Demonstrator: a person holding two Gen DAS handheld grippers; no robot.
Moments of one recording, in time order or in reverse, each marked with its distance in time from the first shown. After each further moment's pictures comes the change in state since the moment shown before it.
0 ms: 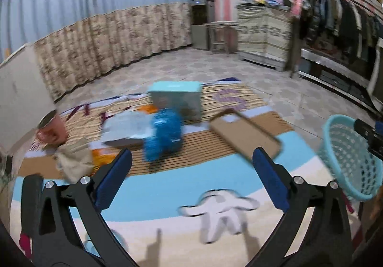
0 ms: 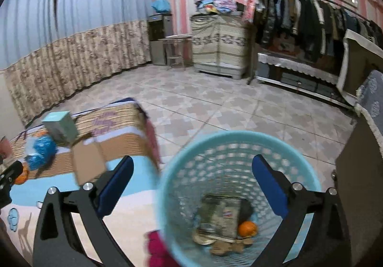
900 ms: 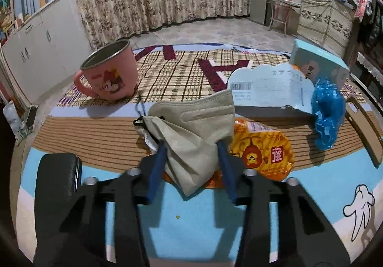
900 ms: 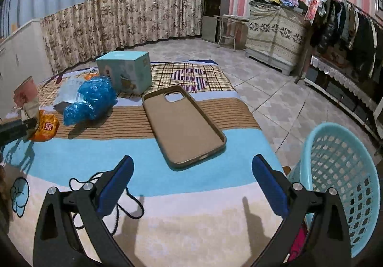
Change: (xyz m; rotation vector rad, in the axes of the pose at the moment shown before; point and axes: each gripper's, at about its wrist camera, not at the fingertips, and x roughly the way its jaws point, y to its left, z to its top) left arm 0.090 0.172 -0.032 -0.171 0.204 0.201; right arm 0.032 0.143 -0.042 -0.219 0.137 0.170
